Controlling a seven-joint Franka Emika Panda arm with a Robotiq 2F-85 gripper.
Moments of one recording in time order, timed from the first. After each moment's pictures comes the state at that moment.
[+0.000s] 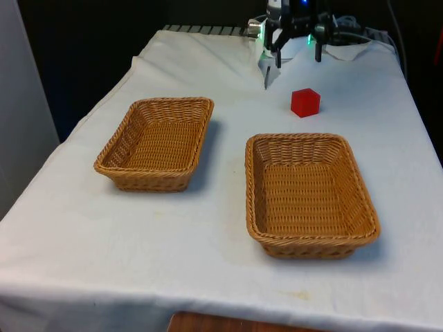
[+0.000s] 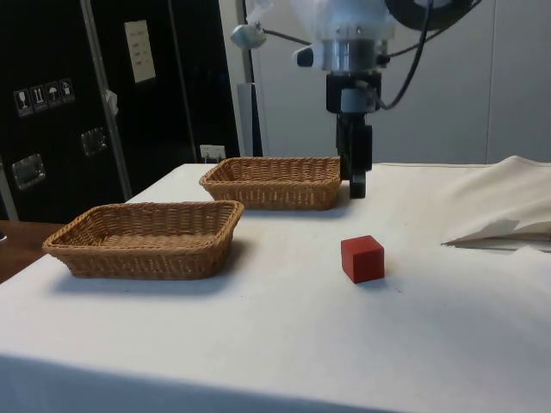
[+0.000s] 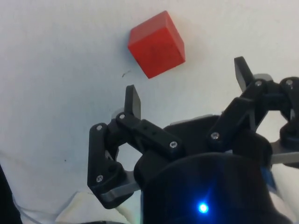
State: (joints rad) arm 0.38 -0.27 -0.33 -2.83 -0.06 2.64 -0.24
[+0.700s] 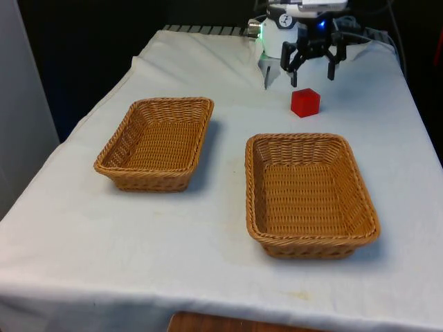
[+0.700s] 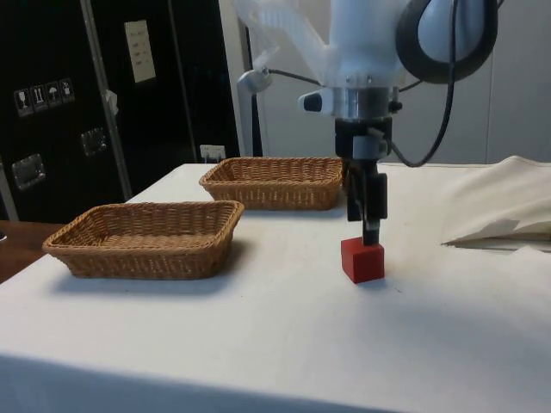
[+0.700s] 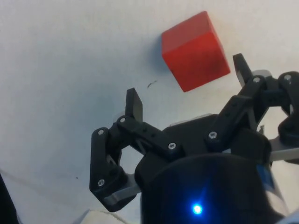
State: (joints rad) arm 0.39 -0.09 -0.18 -2.88 0.09 2.85 -0.31
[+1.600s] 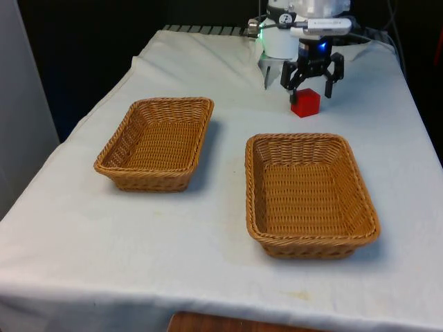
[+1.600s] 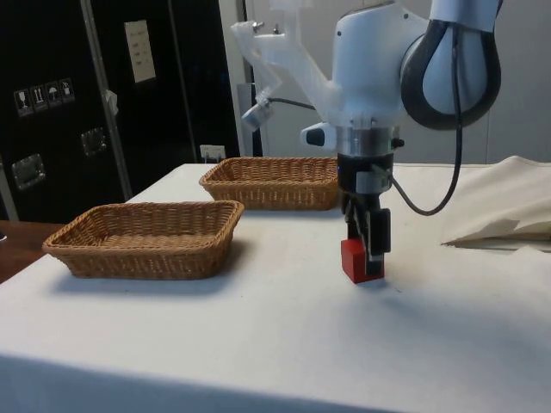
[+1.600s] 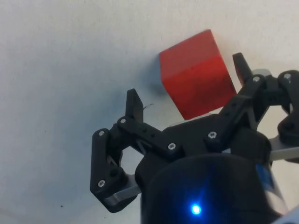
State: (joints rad) arm 0.39 0.09 -0.15 -2.86 0.09 3.02 -0.33
